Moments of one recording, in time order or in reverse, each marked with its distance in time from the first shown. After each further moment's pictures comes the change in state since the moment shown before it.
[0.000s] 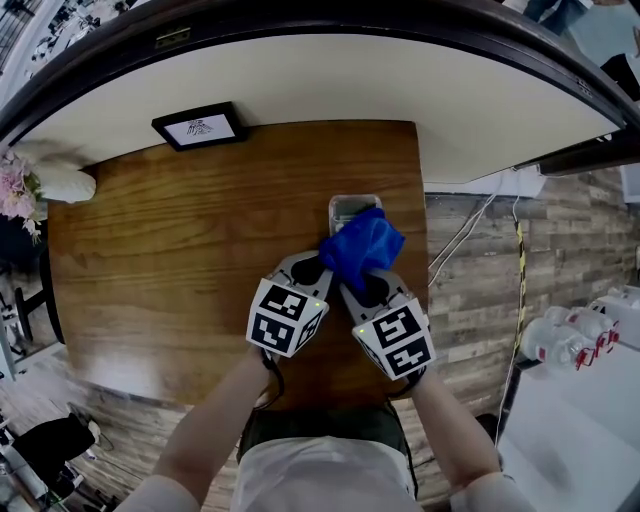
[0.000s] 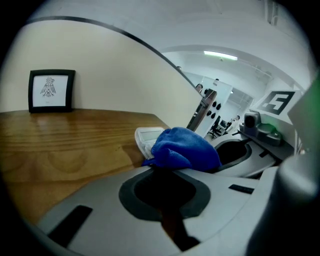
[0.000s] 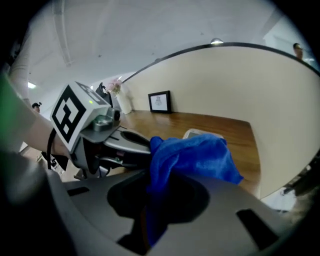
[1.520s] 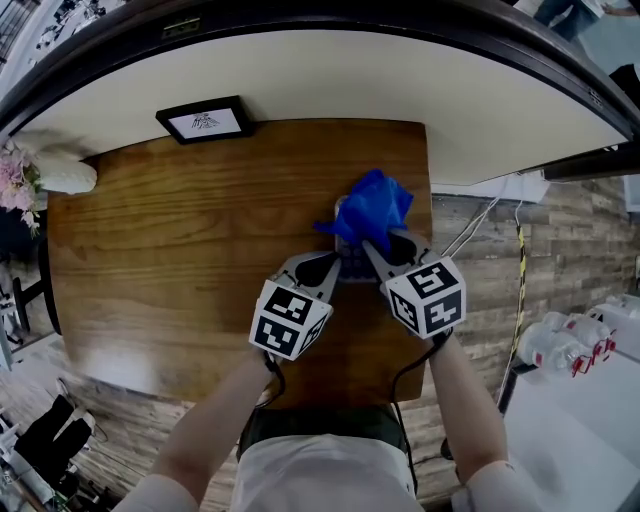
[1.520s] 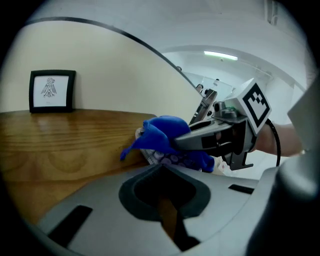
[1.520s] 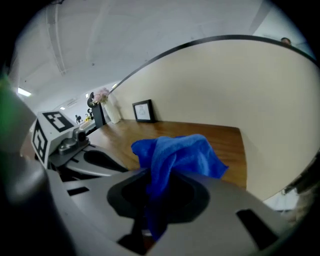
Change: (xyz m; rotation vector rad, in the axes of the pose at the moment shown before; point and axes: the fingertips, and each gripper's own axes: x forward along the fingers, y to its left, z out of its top) left arm 0.001 0.002 -0.001 0.000 -0.002 0.007; right arm 0.011 -0.069 0.033 0.065 -0.065 -0.019
